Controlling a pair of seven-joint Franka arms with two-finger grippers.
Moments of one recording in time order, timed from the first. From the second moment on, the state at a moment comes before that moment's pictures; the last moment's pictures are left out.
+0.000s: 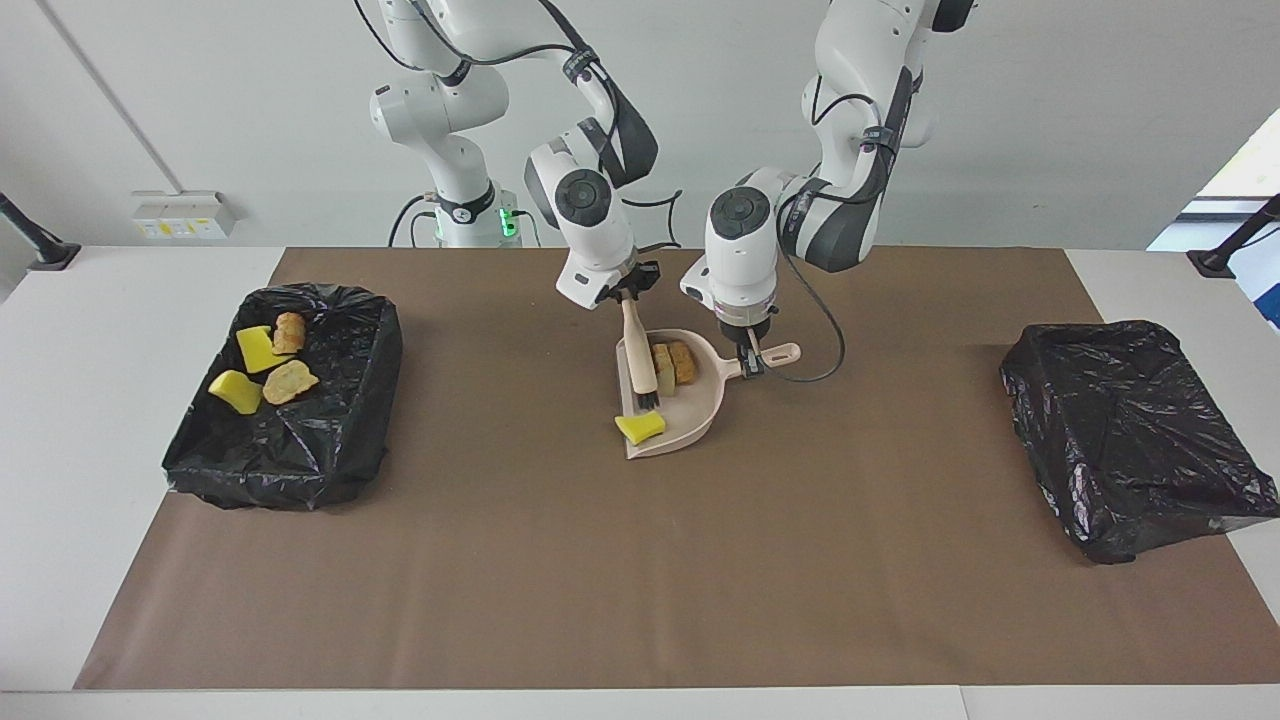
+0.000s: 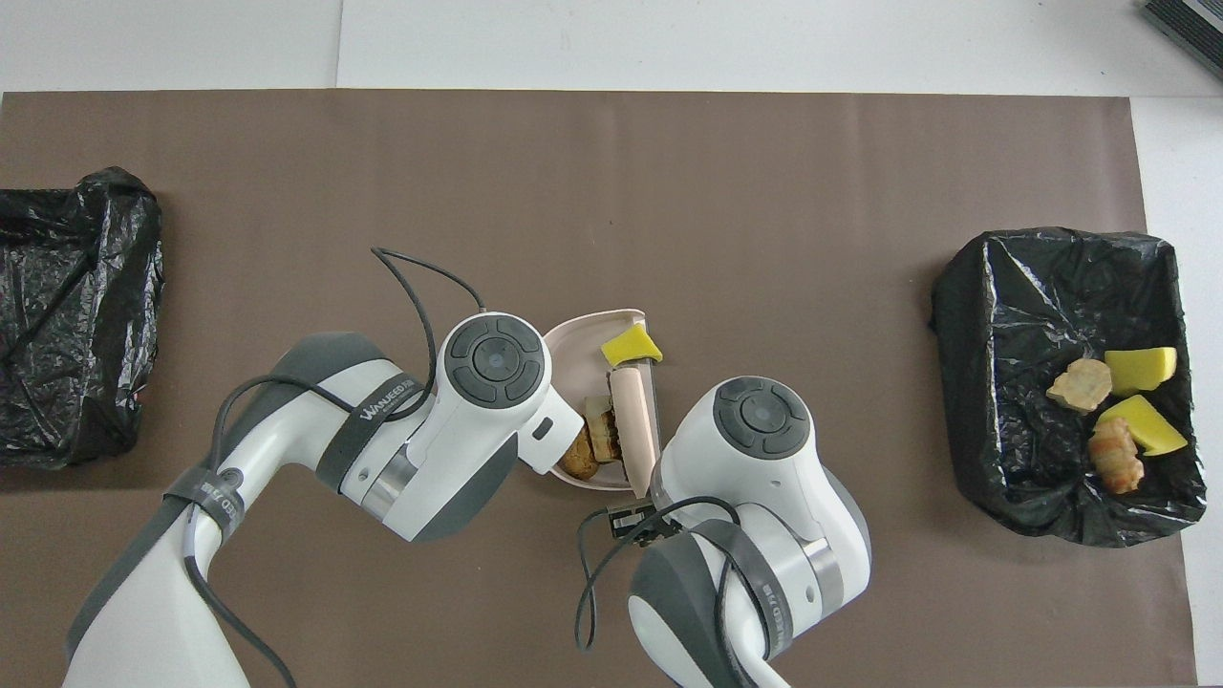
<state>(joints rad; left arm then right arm) -0.47 0.21 -0.16 -1.97 0.17 2.05 0.81 0.38 0.06 0.21 -2.15 0.34 1.97 0.26</state>
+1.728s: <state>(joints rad) 0.42 0.12 -0.13 -1.70 -0.15 1.74 1.62 0.54 -0.09 0.21 -2.18 0.25 1.80 0.69</state>
